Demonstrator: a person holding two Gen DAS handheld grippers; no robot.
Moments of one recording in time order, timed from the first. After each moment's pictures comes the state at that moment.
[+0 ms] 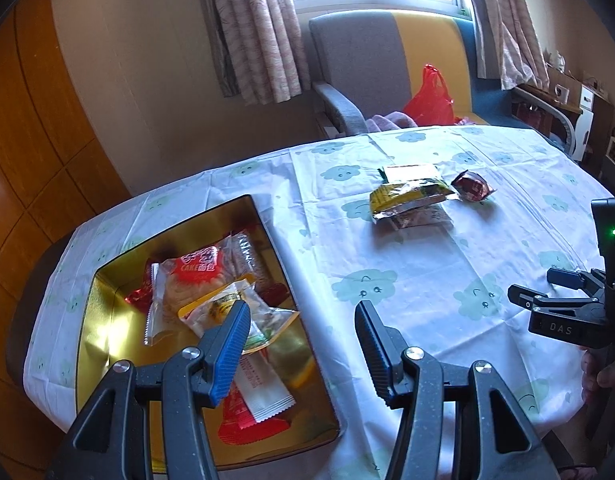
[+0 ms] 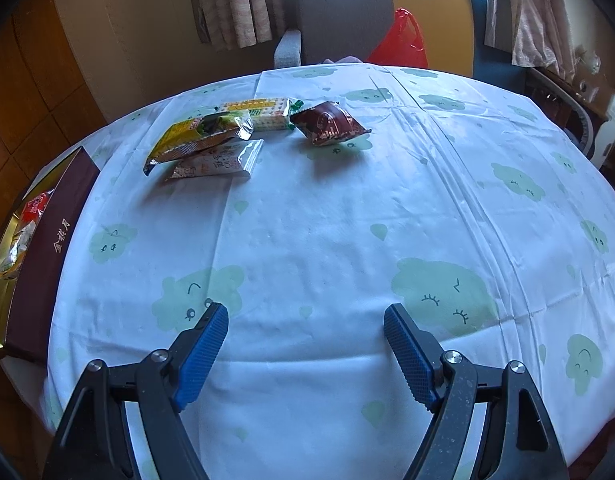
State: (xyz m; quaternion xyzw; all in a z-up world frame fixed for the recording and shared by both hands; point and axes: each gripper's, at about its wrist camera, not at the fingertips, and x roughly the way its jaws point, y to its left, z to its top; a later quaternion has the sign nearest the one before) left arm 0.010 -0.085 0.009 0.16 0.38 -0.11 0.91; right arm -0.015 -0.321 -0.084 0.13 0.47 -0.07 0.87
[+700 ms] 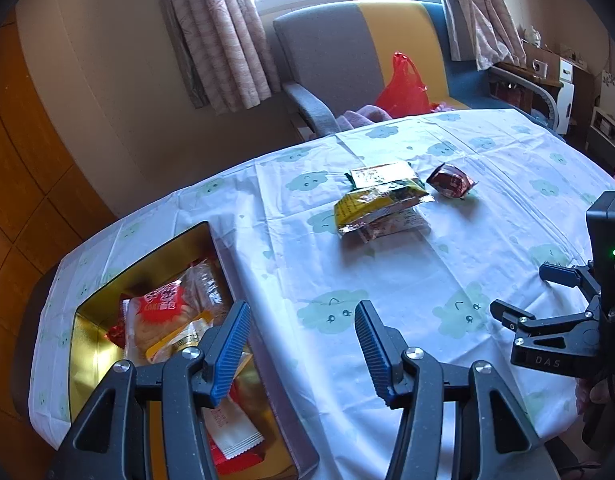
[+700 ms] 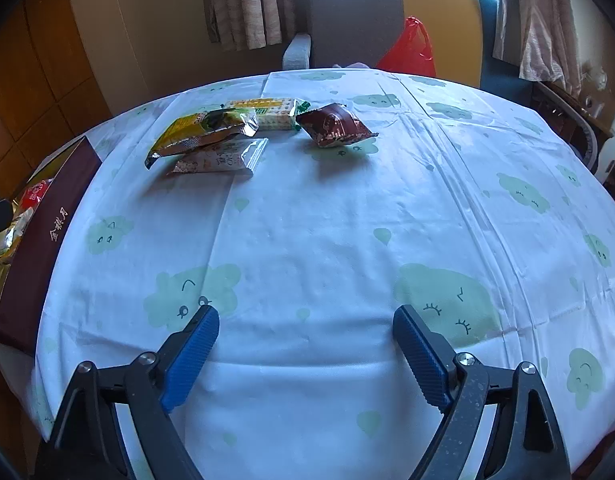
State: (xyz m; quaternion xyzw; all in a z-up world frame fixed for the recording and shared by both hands) left arm 0.028 -0.127 0.004 0.20 0.38 -0.15 0.89; right arm -0.014 -0.319 -0.089 0.10 0.46 -0.06 0.88
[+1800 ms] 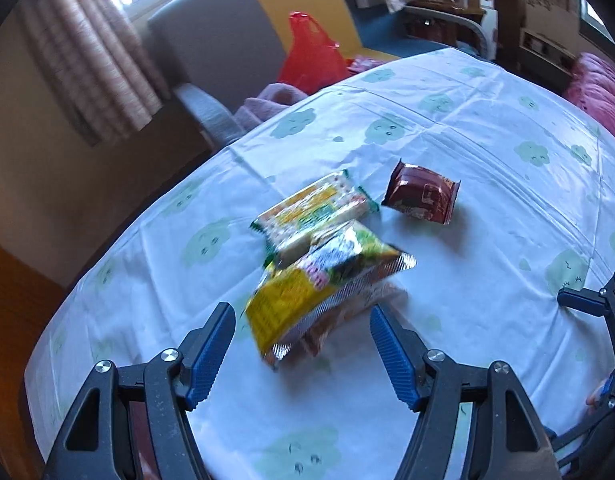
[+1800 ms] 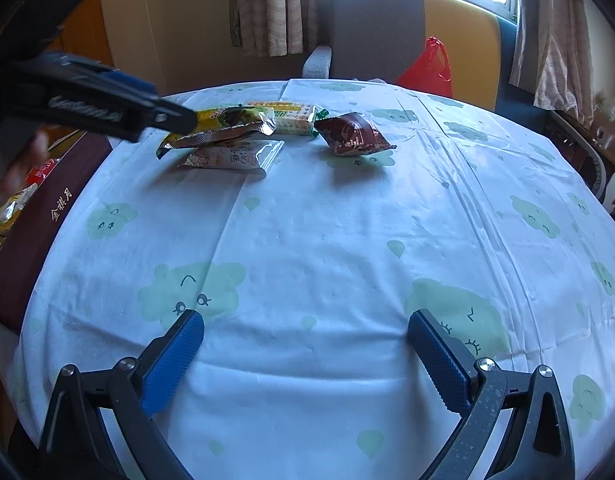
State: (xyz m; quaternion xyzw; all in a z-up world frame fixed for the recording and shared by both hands) left arm 0.143 -0.243 -0.034 0.31 0.41 -0.29 0.81; right arm -0.012 -0.312 -0.097 0.06 0.44 -0.04 0.90
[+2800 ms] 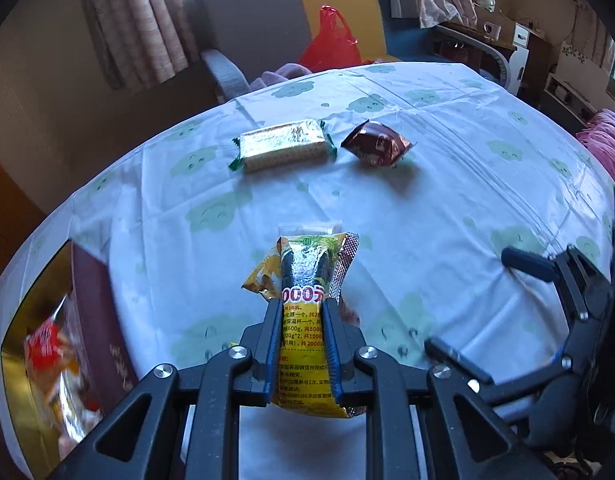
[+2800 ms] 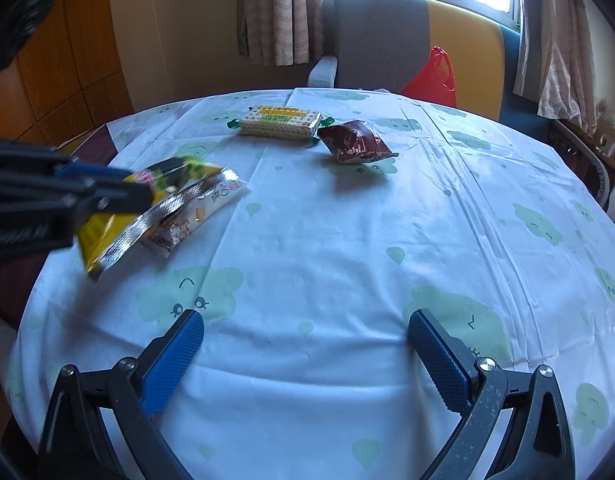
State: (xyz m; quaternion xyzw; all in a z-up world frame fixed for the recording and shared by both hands) left arm 0.052 -0.203 -0.049 0.21 0.45 -0.25 0.83; right arm -0.014 -0.312 -0.099 0.06 0.42 -0.03 0.90
